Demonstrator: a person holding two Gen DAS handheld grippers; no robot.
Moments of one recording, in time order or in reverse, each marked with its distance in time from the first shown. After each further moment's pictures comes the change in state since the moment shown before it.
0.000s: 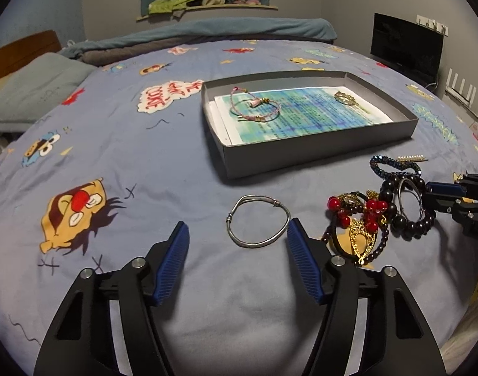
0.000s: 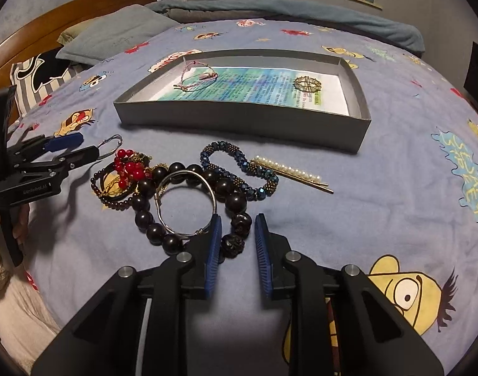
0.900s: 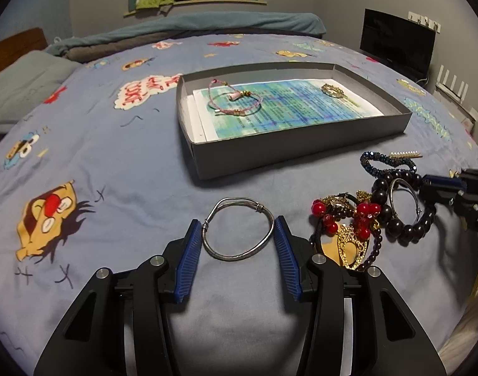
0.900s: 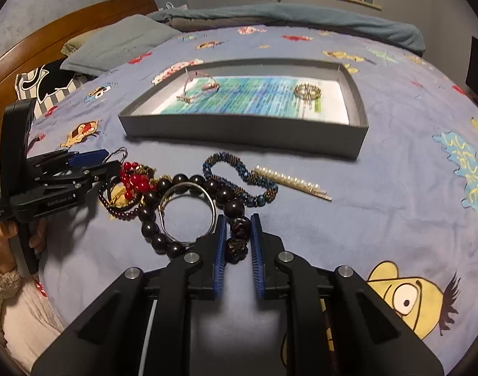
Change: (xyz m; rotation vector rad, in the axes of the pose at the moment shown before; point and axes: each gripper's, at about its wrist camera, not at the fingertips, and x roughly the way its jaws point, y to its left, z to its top) left arm 0.014 -0.013 0.003 0.027 0.015 -0.043; right arm -0.009 -0.004 0.002 0.018 -0.047 0.029
